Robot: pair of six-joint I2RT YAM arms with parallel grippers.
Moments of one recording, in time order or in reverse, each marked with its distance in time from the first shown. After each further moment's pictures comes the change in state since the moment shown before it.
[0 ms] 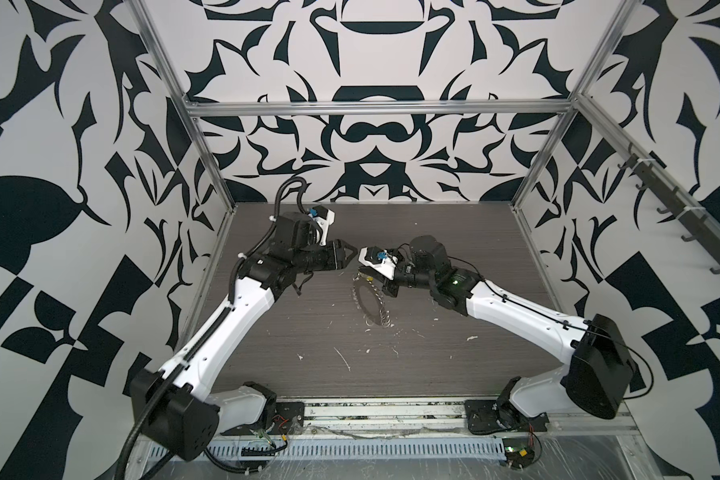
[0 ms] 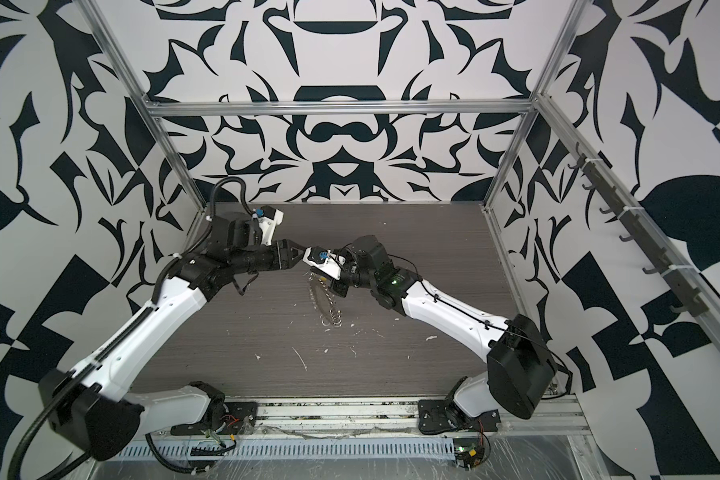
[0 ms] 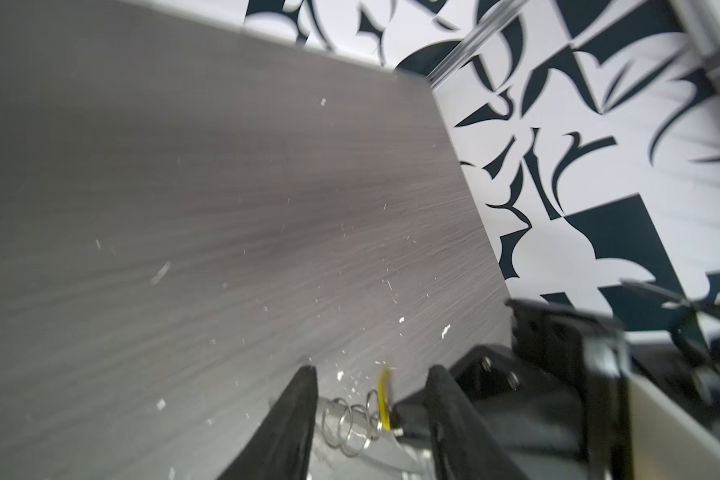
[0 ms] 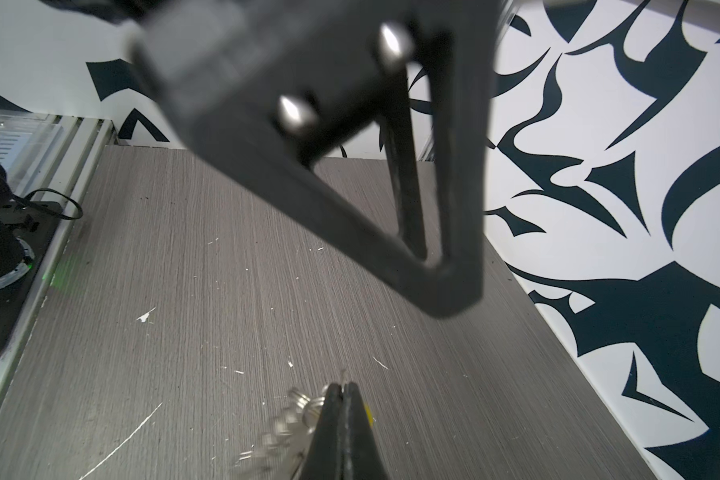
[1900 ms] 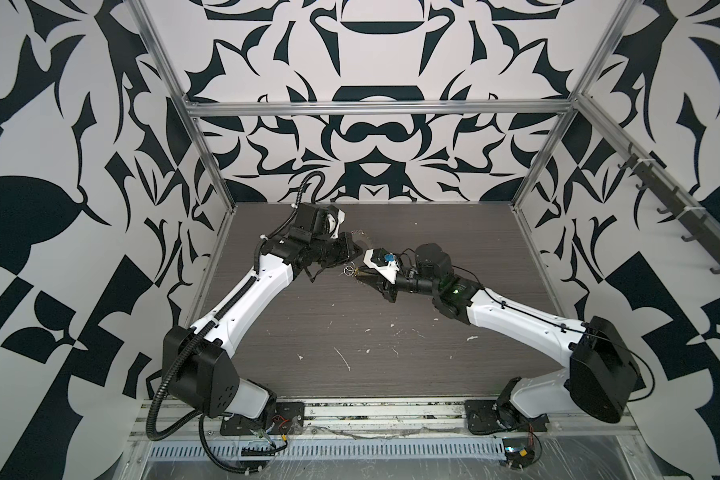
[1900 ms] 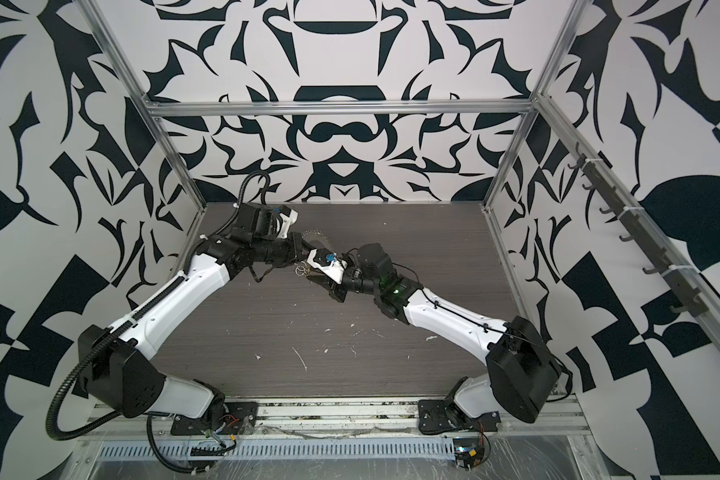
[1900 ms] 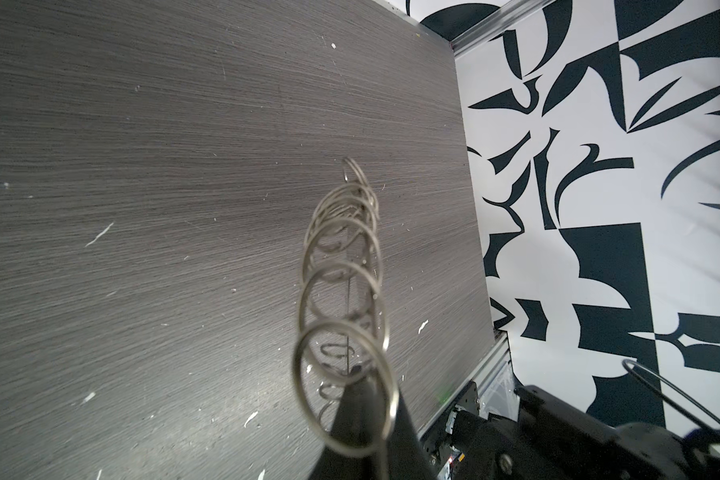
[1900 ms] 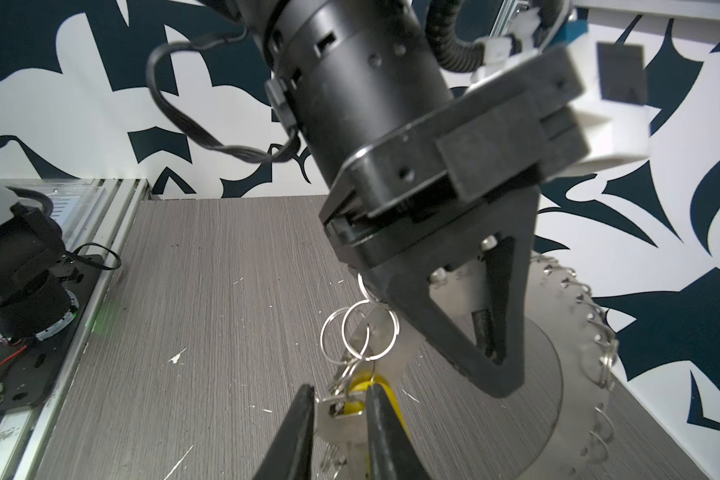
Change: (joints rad) left arm -0.011 0.258 0.151 -0.064 0.058 -0.203; right arm 0.010 -0.016 -0.109 0.211 -0.058 0.138
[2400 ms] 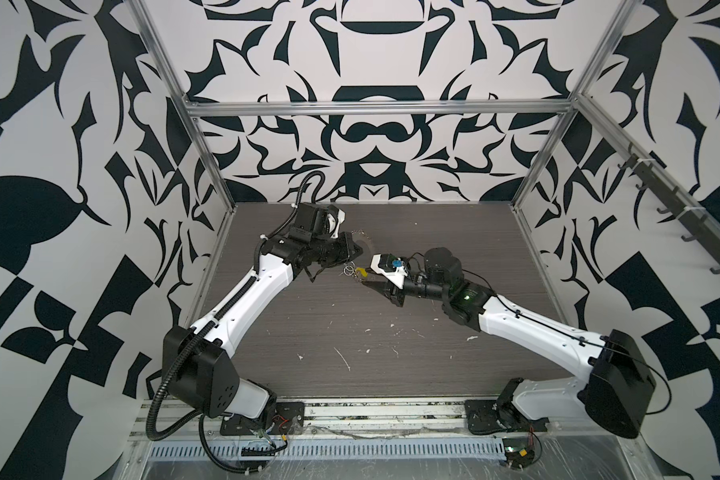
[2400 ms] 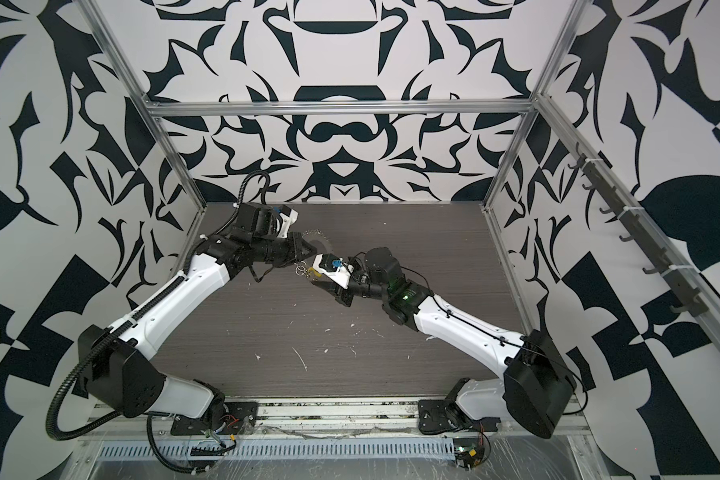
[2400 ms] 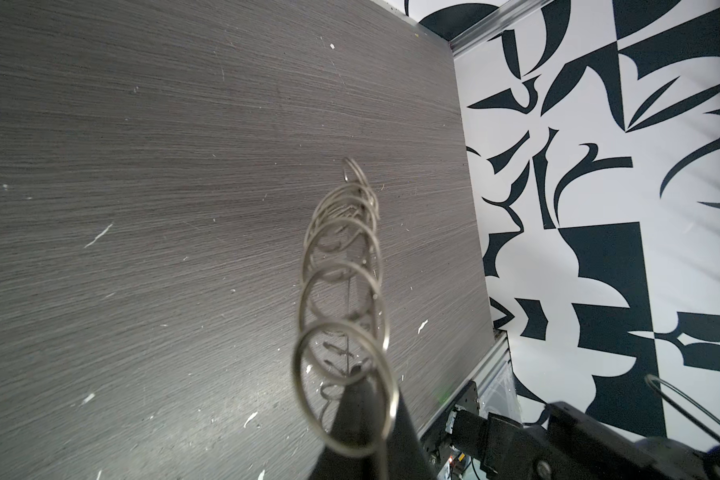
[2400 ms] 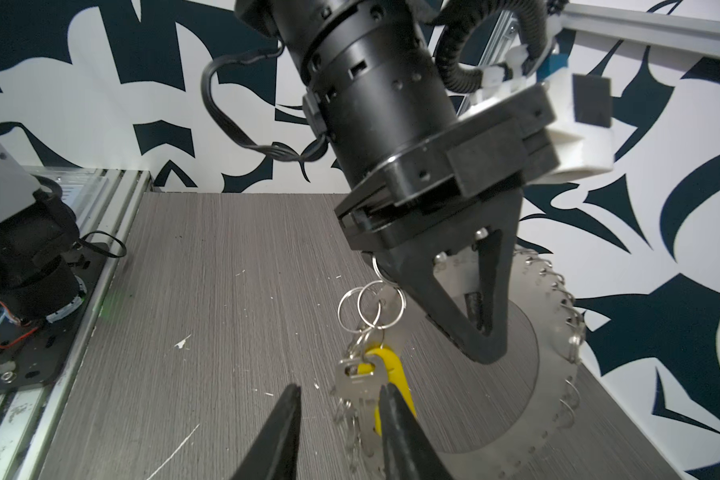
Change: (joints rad) left arm 0.000 0.000 0.003 0.000 0.001 0.001; right arm 0.000 -0.085 -0.050 -0.038 0.010 -0.028
